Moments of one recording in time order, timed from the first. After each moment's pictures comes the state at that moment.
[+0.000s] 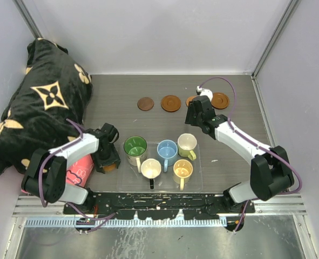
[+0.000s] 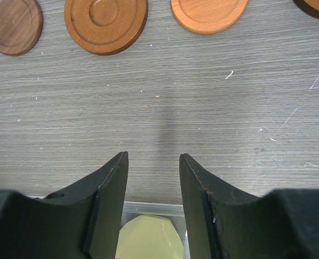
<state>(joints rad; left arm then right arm) -0.38 1.40 0.72 -0.84 -0.10 -0.86 0.45 1.43 0.98 -0.24 0.24 0.45</state>
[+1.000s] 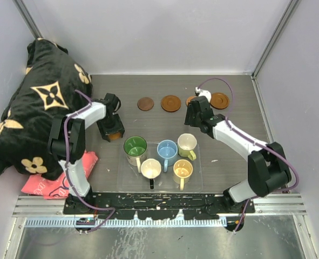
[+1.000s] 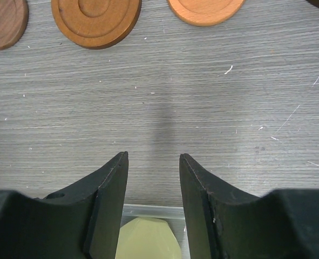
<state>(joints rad) -0.24 1.88 1.26 -0.80 -0.08 -0.68 0.45 1.46 0.98 -0.24 0.25 0.45</state>
